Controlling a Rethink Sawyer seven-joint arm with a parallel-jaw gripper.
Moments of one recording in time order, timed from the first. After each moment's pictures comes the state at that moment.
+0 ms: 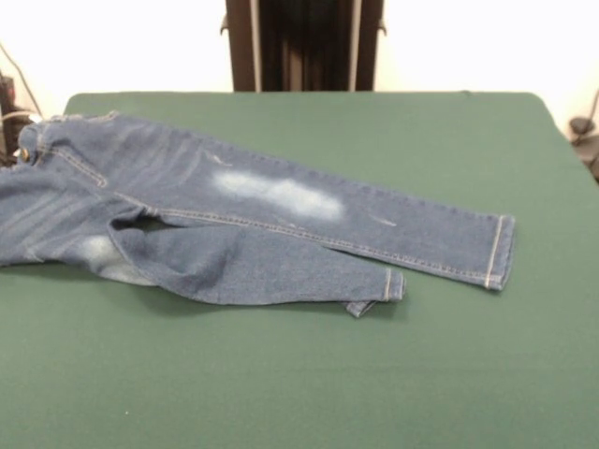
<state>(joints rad) -1.33 -0.73 0.97 1.46 -0.47 1.22 0.31</state>
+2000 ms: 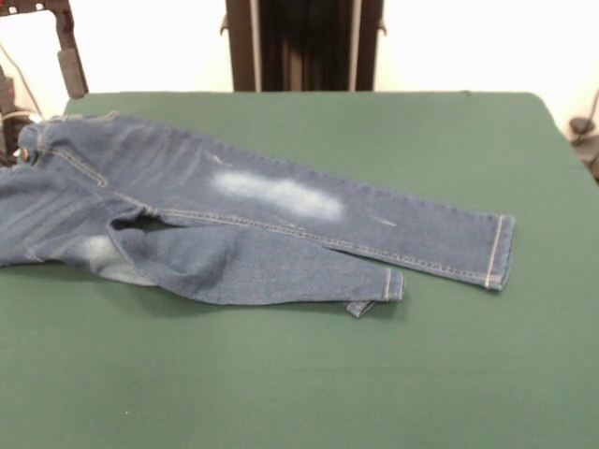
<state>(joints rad) -0.93 -0.78 0.66 1.57 -0.30 0.66 0.67</state>
